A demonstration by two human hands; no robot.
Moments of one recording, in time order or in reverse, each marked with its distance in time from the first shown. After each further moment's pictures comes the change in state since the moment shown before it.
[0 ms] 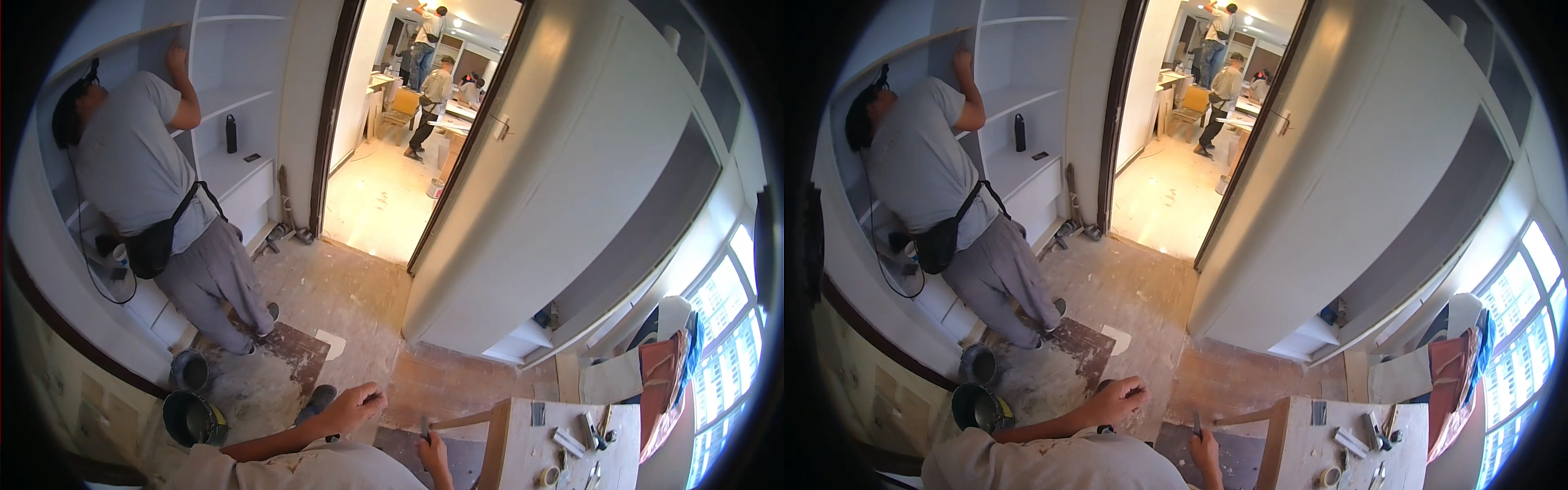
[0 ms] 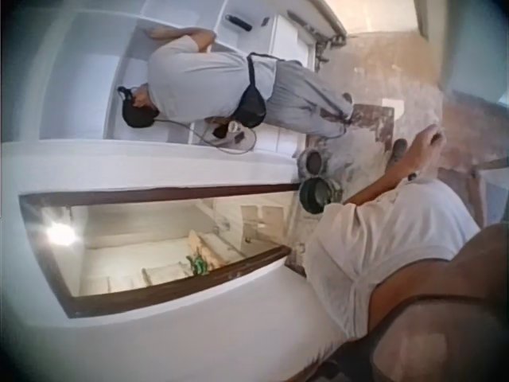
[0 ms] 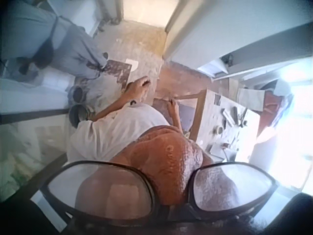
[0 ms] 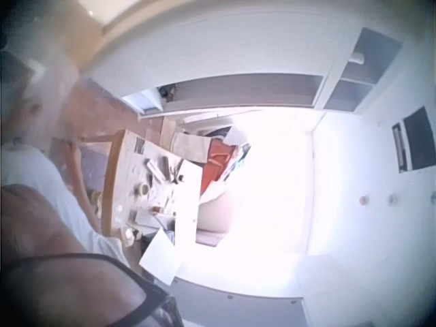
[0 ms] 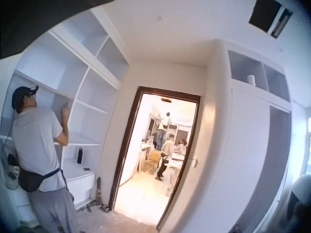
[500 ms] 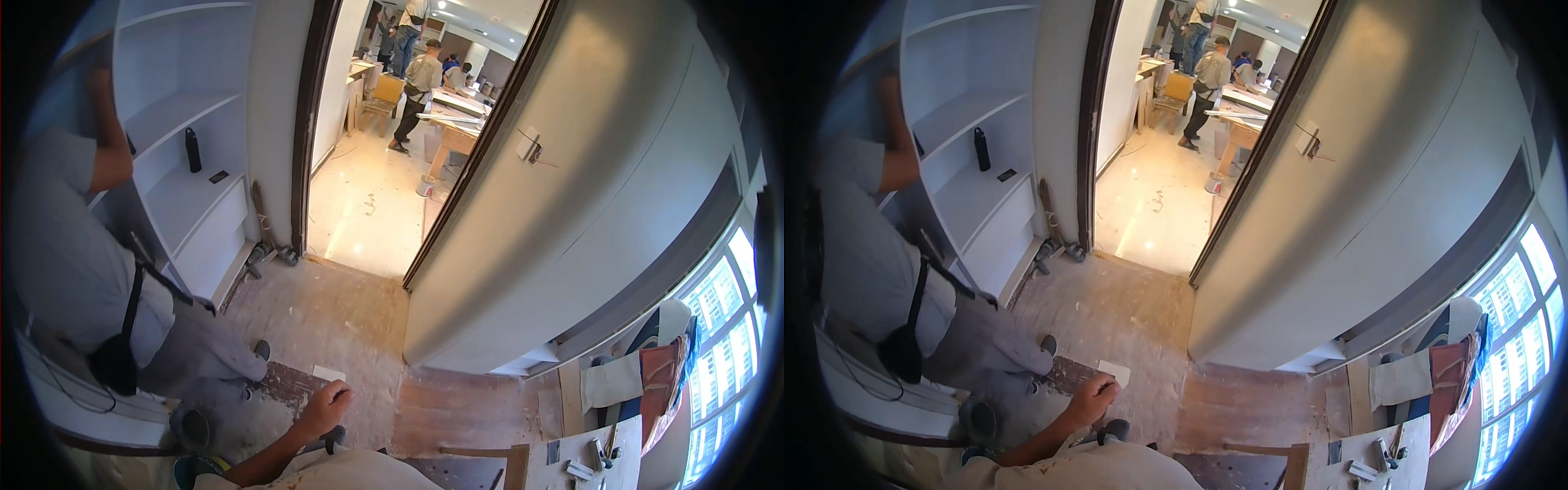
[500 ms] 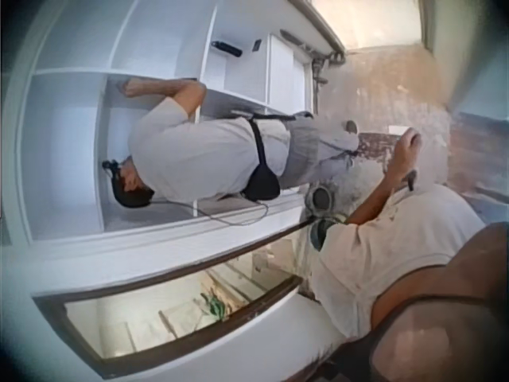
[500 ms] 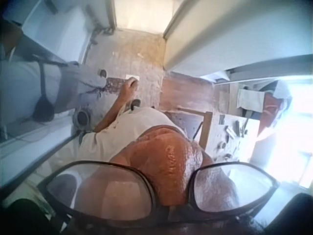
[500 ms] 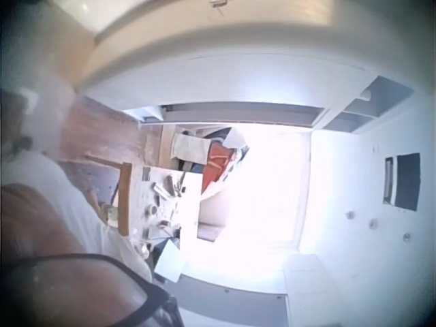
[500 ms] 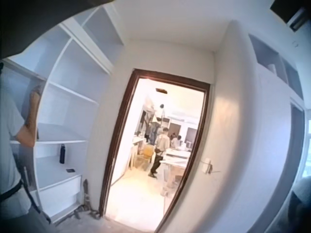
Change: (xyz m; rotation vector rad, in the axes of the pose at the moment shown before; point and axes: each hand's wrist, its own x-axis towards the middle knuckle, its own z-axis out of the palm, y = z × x) left_hand 0.185 -0.028 -0.215 0.107 0.223 -0.029; right_hand 0.166 0.029 0.065 -0.244 -0.167 0.407
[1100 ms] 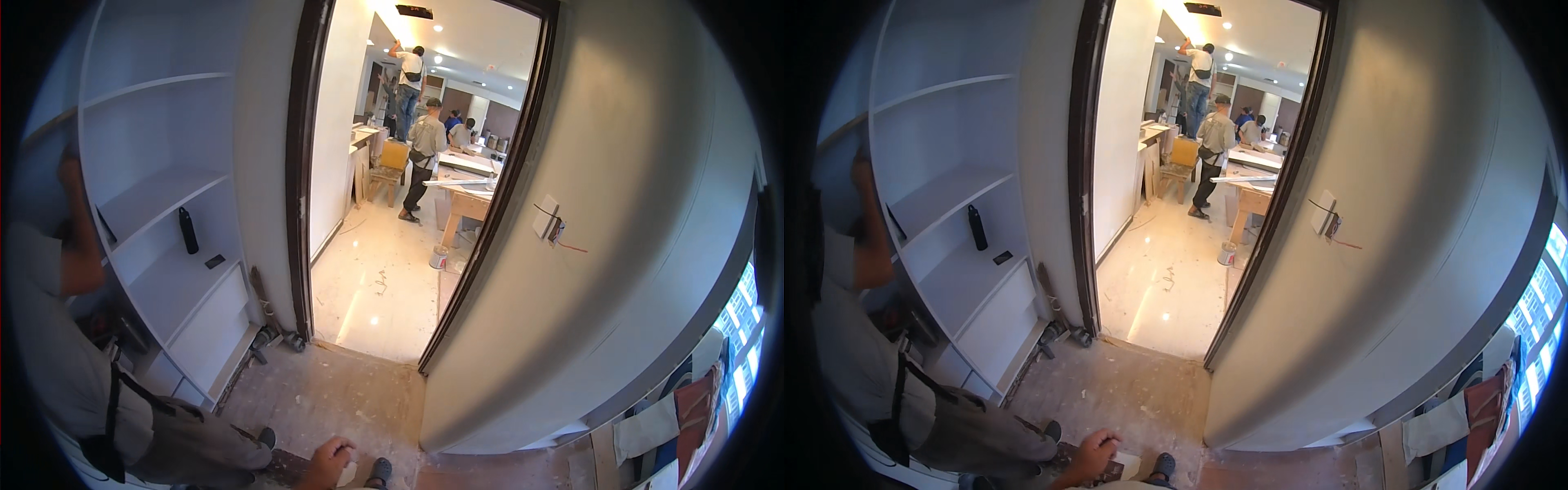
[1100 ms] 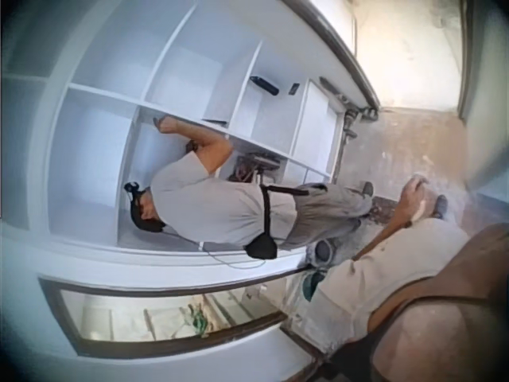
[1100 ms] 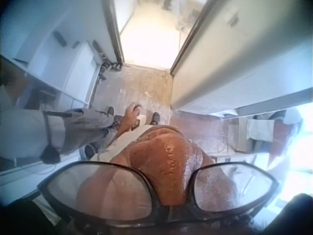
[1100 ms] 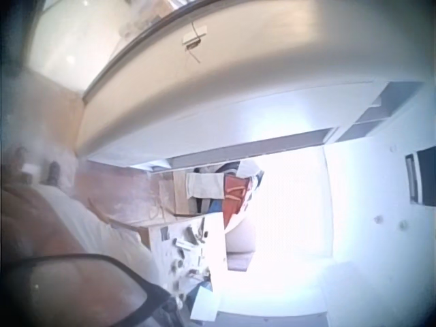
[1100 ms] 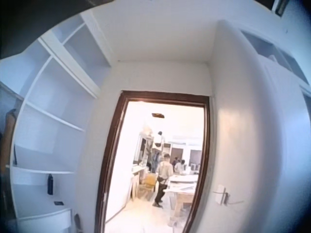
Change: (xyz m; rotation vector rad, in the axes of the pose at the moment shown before) left_hand 0.174 0.002 -0.012 -0.199 0.108 -0.158; right_hand 0.255 -0.200 -0.057 -0.094 -0.135 -0.193
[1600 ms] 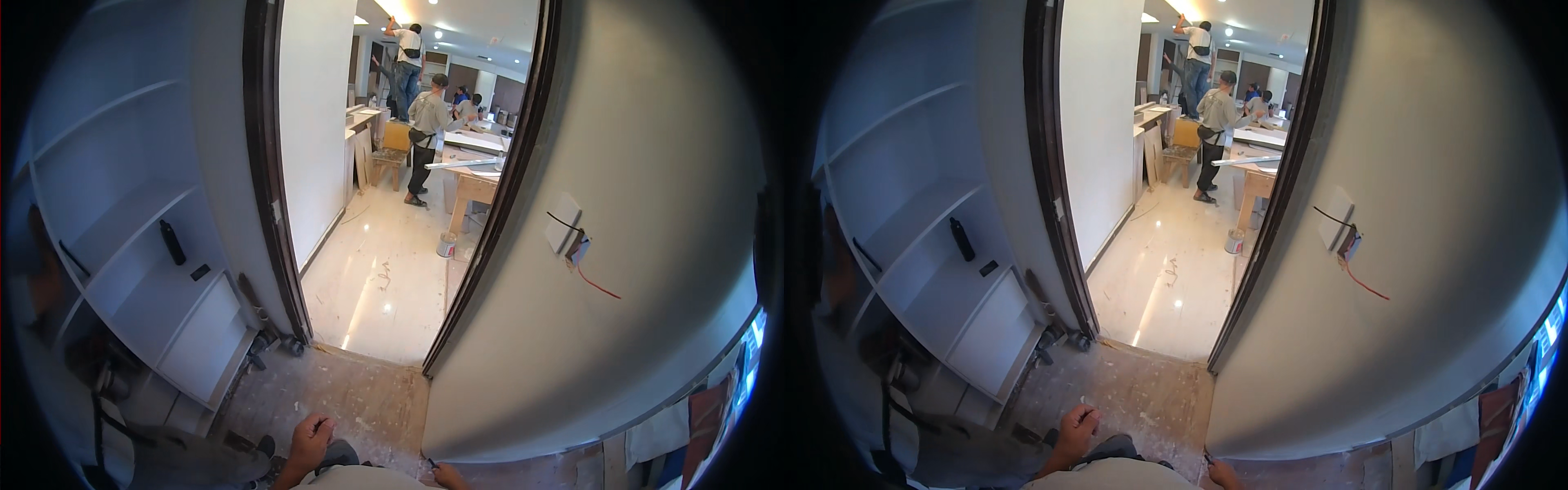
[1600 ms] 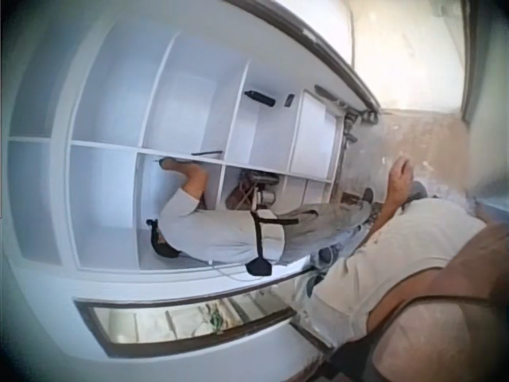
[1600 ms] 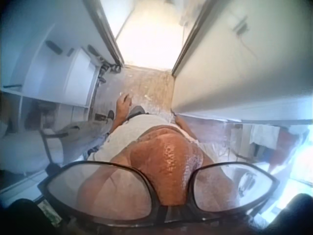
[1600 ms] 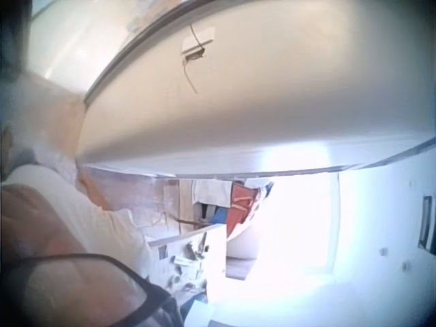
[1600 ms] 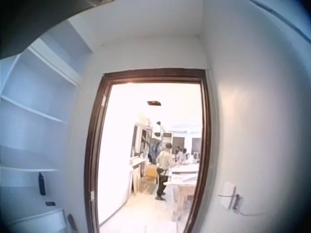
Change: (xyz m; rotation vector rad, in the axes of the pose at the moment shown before) left_hand 0.170 0.077 0.040 0.049 0.205 0.092; right_hand 0.181 -0.010 -0.049 -0.108 -0.097 -0.167
